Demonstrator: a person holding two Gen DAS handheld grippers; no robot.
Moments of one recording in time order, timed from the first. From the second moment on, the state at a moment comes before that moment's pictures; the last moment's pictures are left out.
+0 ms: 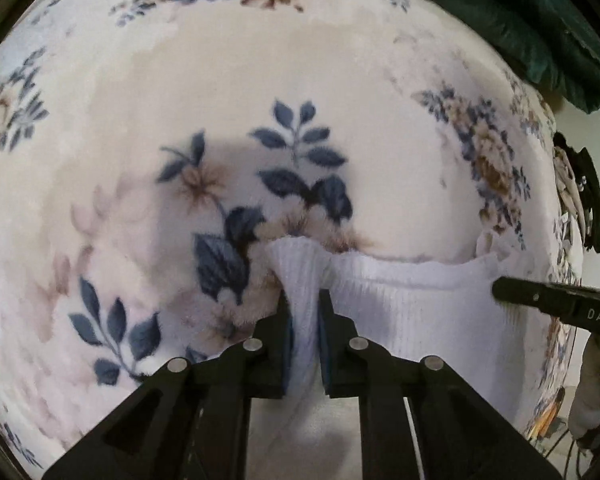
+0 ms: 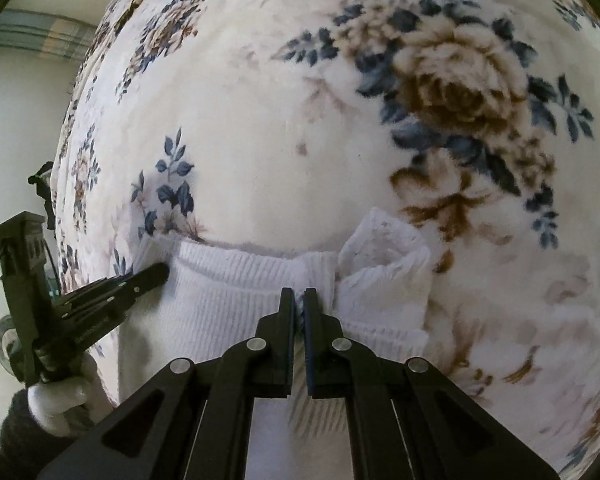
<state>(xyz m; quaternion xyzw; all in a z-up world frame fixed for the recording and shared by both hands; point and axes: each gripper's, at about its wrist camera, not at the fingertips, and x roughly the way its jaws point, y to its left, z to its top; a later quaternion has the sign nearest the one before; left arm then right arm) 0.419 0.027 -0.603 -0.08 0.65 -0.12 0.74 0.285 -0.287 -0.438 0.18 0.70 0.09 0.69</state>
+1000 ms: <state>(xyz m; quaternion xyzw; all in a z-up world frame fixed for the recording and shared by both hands) 0.446 0.083 -0.633 -0.21 0.68 -0.07 0.70 0.276 -0.359 -0.441 0.31 0.64 0.00 0.70</state>
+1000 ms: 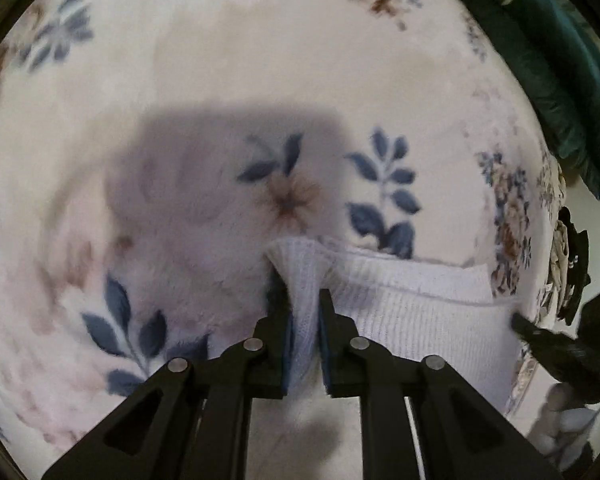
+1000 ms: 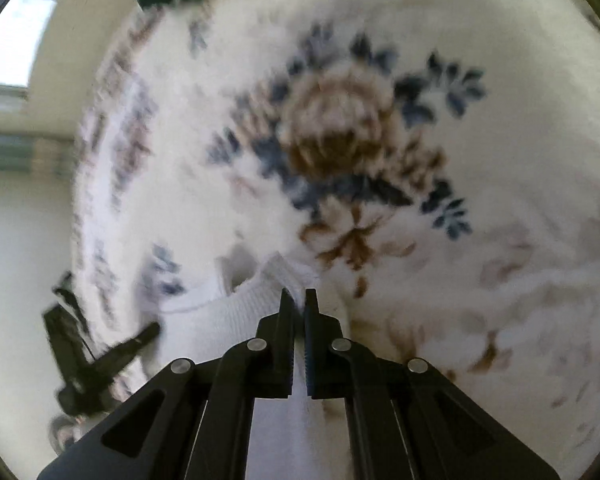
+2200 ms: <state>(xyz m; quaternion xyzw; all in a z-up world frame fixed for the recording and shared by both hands) 0.210 0.167 -0.604 -0.36 0.65 -0.09 0.66 0.067 -0.318 -0.468 0.38 0.73 0.05 0.57</state>
